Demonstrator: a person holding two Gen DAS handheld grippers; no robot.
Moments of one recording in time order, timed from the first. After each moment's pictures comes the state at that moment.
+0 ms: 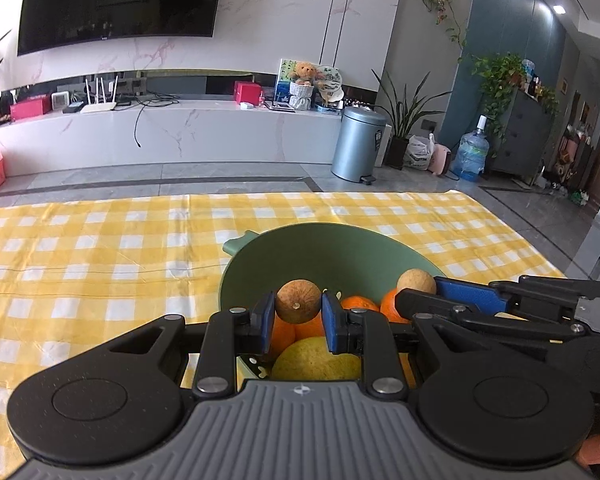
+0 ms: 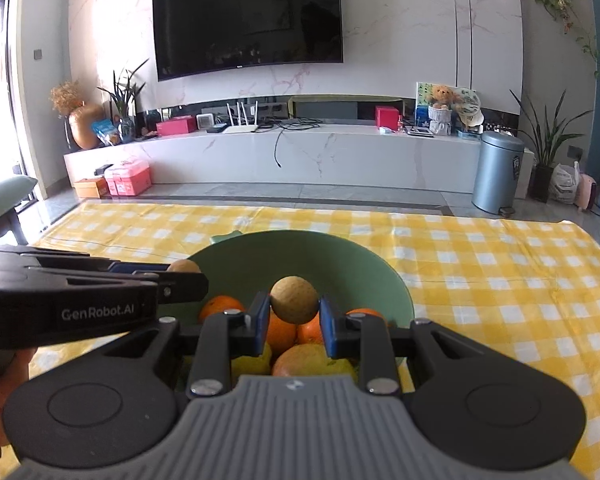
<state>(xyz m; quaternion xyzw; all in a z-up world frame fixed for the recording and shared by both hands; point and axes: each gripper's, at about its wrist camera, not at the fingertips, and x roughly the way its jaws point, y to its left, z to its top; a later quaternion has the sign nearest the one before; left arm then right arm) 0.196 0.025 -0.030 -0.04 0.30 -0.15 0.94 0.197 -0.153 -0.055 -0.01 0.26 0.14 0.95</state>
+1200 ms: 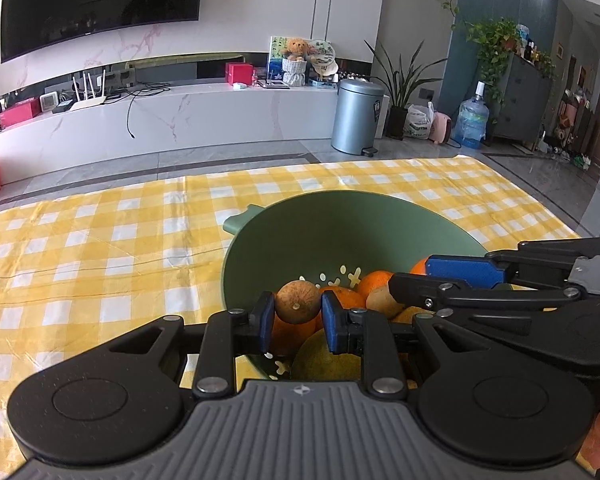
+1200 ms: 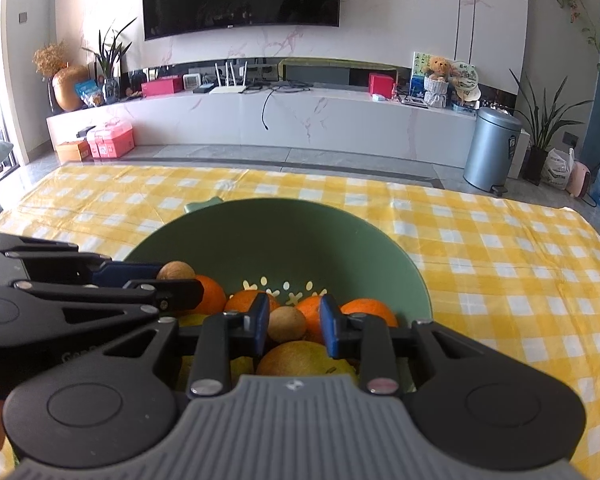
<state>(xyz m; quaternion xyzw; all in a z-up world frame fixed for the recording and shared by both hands) 0.217 0.020 -0.051 0.00 0.33 -0.15 0.93 0.233 -0.135 -0.077 -0.03 0.31 0.12 0.94</state>
